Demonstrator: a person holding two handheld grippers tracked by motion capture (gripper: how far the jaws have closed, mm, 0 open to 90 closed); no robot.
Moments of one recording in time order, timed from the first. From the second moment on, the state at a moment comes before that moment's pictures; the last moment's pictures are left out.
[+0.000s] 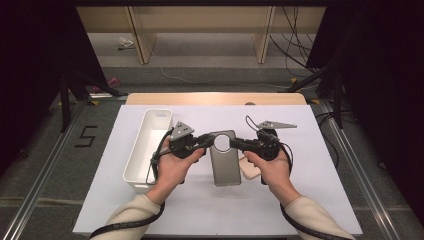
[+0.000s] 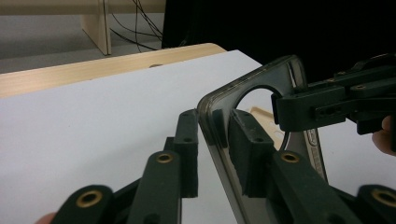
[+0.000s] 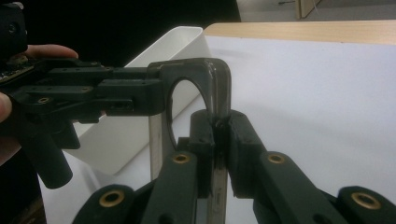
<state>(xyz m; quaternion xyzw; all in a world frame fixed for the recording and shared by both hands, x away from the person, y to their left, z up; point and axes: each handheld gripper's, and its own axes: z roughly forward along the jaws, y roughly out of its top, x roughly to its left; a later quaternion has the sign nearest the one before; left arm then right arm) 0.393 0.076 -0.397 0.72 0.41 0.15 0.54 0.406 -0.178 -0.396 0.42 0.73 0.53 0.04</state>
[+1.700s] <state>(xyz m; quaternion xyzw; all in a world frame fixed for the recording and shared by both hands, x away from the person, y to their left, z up) 0.392 0.104 -0.372 0.70 0.40 0.25 0.54 0.397 -0.174 -0.394 0.35 0.76 0.54 0.11</state>
